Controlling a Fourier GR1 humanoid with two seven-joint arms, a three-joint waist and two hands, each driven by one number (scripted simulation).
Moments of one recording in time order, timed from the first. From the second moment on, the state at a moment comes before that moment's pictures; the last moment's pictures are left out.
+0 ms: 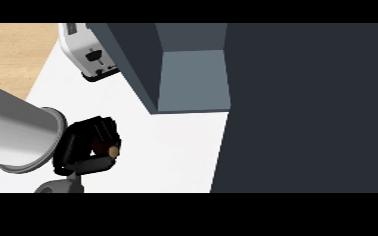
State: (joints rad) left arm -0.04 0.09 0.10 -1.34 0.06 -0.38 -0.54; right arm -0.02 -0.40 0.59 -2.49 0.03 -0.50 0.44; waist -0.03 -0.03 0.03
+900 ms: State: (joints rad) left arm -0.05 0.02 -0.26 -1.46 0.10 0.10 -0.38; right arm 0.09 -0.48 0.60 -2.51 0.04 -0.53 0.38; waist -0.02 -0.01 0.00
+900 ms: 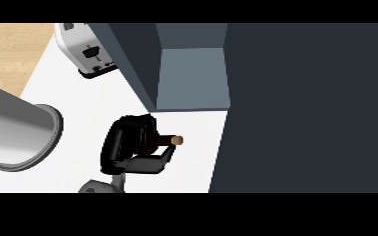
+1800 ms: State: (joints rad) left arm -0.43 0.00 -0.25 -1.11 0.14 0.24 -0.32; right arm 0.13 -0.50 0.58 -2.52 0.03 -0.51 0.32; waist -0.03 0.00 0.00
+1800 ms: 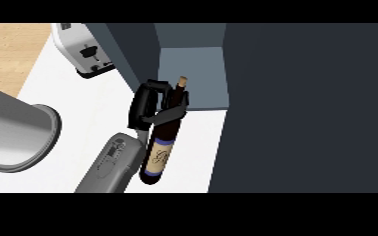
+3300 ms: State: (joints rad) left arm -0.96 0.00 -0.26 -0.39 0.43 0.38 -0.44; right arm 0.26 -0.51 0.59 -2.51 0.00 -0.43 0.12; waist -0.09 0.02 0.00
